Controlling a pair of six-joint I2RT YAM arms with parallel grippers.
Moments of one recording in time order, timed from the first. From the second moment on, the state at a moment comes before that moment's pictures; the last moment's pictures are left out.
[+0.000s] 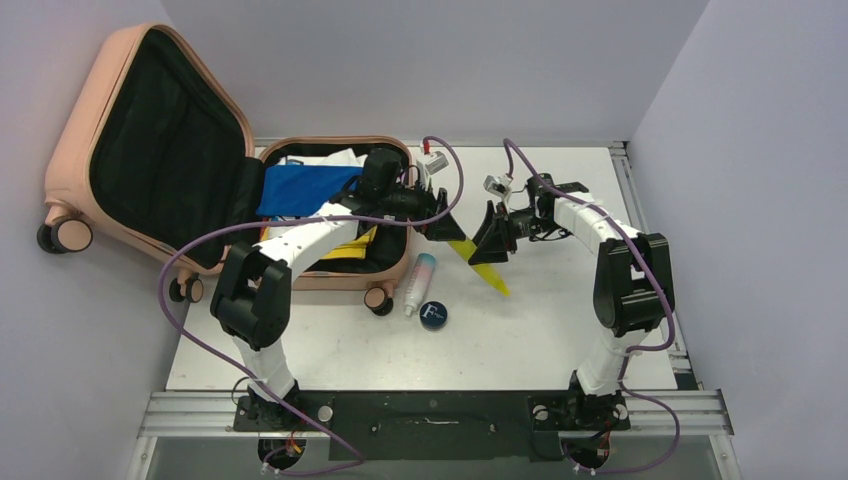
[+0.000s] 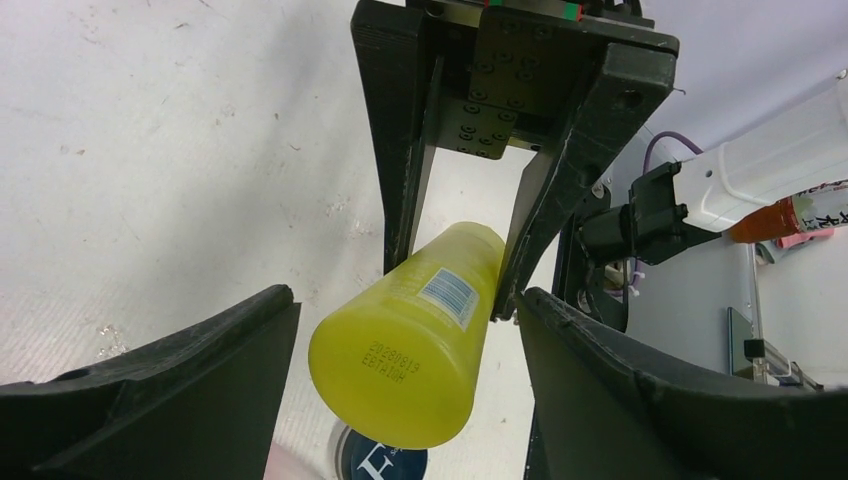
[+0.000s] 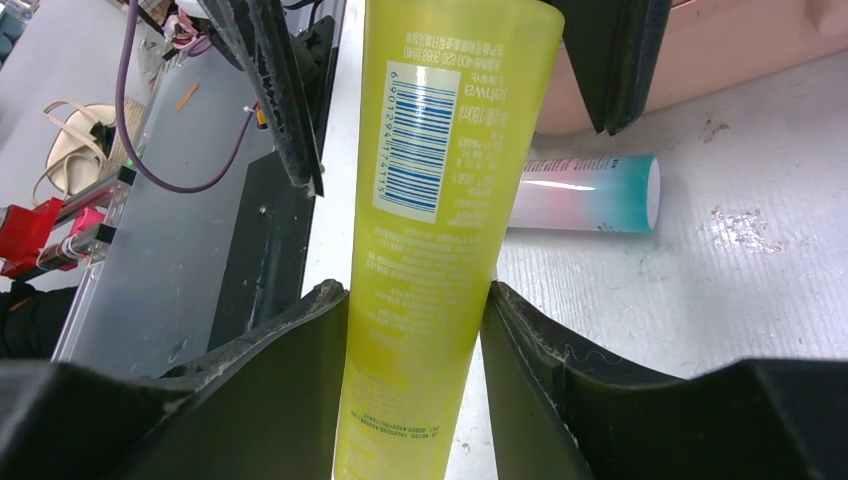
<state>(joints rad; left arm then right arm) -0.55 1.80 1.38 -0.07 0.87 -0.28 0.19 1.81 1.32 -0.91 -1.38 -0.82</state>
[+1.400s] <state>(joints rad) -0.56 1.80 1.37 -0.14 0.88 -0.22 0.31 2.04 1.43 -1.38 -1.42 -1.45</state>
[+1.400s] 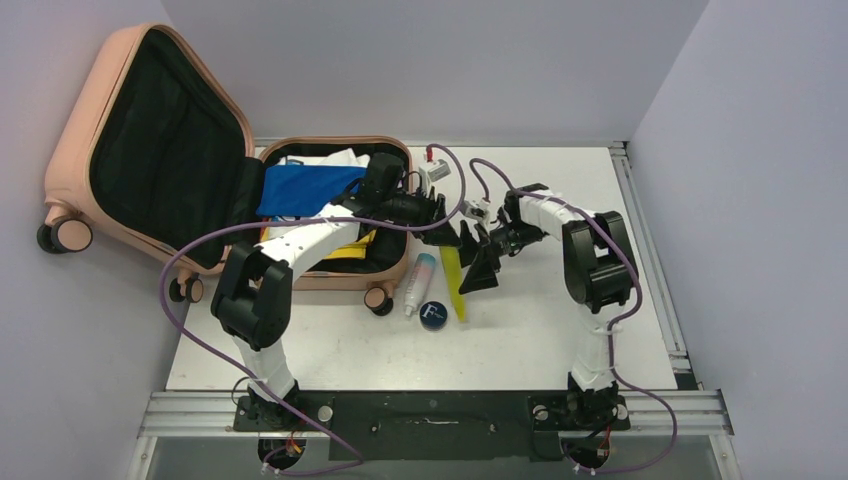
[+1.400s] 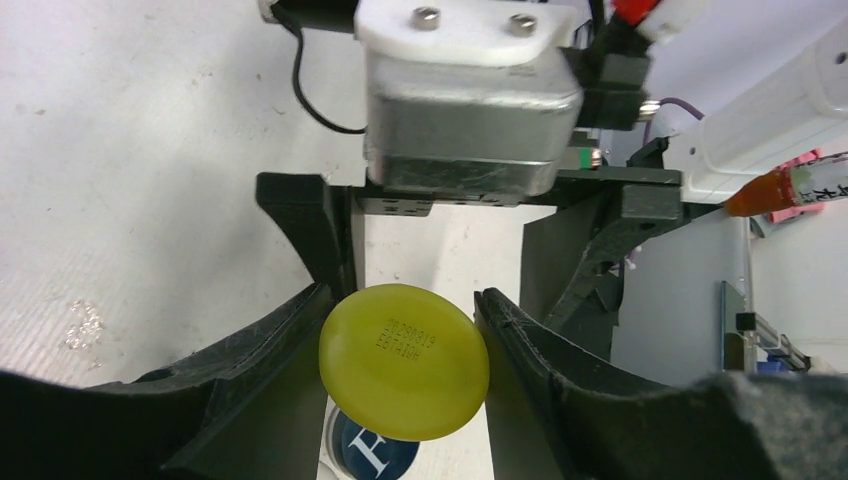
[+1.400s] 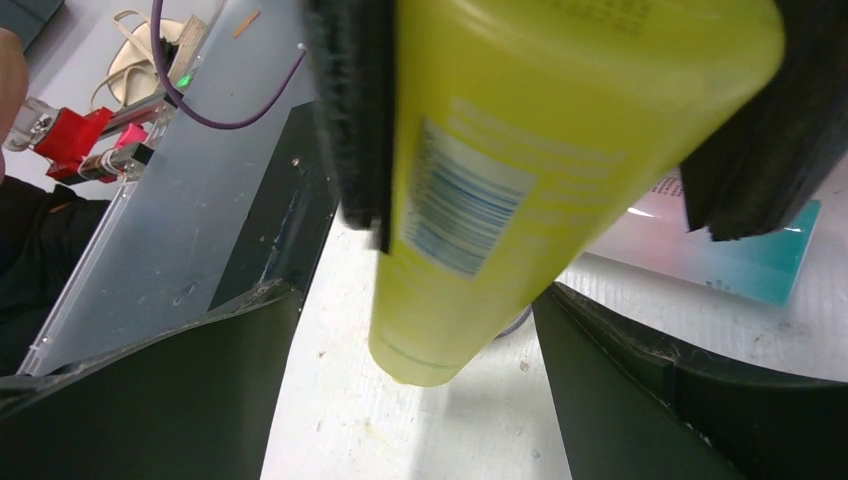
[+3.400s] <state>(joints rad) -0.60 1.86 1.10 0.65 0.90 -0.74 0.22 2.00 1.47 -1.28 -1.40 -1.20</state>
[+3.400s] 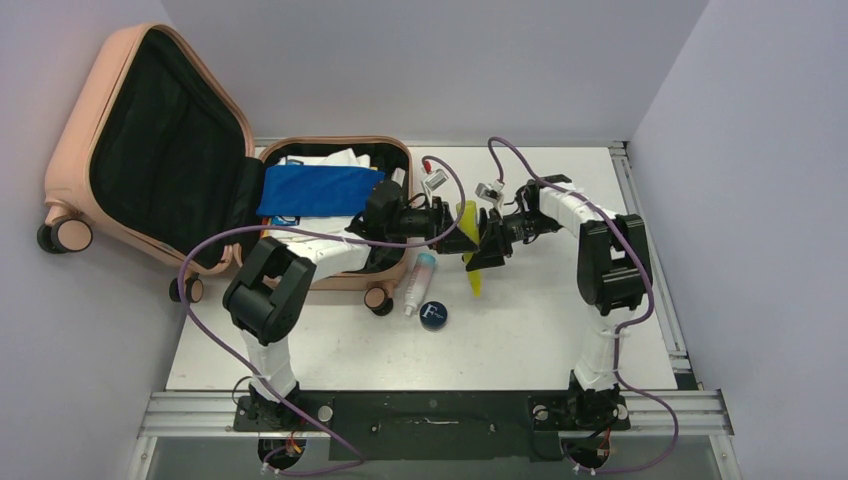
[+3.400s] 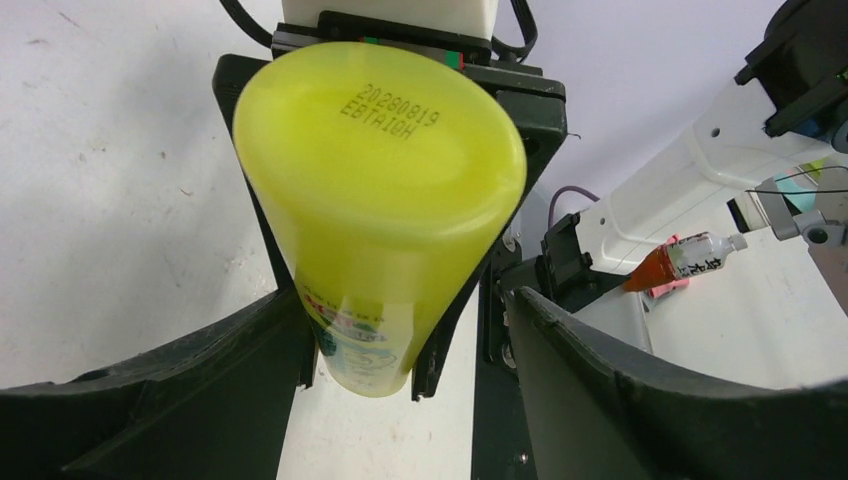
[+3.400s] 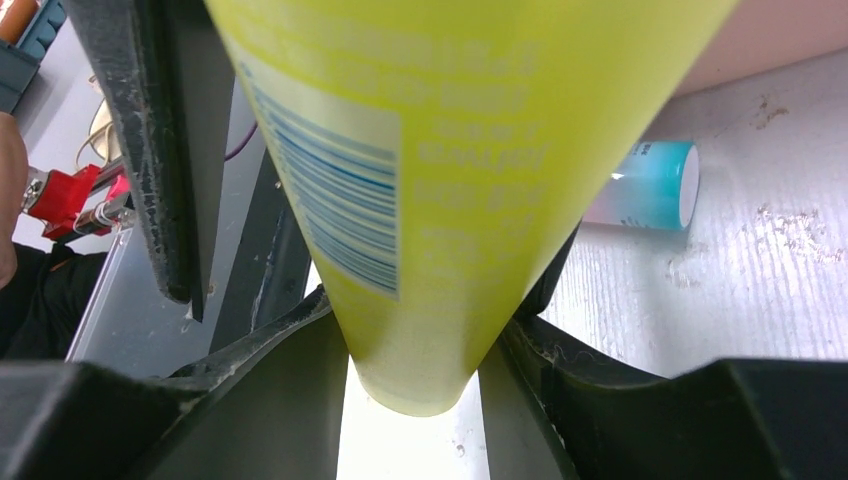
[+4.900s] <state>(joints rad) -0.47 1.79 1.11 0.56 0.92 -0.73 0.09 1.99 1.42 -1.20 -1.44 -1.09</state>
